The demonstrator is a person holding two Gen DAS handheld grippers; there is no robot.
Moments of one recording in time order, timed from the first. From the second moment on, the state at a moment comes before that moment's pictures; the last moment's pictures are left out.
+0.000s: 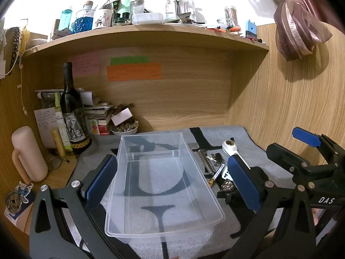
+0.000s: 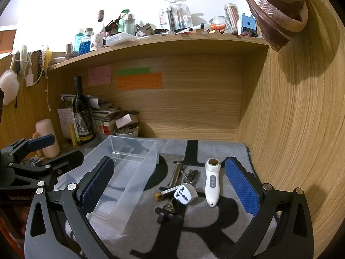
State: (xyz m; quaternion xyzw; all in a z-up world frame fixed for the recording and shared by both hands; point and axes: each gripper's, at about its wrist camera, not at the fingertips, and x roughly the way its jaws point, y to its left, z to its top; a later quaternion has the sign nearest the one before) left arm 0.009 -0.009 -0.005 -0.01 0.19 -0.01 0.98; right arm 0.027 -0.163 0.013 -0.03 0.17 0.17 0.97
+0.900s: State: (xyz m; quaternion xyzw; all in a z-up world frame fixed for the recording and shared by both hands) left arm 0.008 -0.007 -0.003 -0.01 0.18 -0.01 0.98; right arm 0.027 -0.162 0.015 -0.03 0.17 0.17 0.97
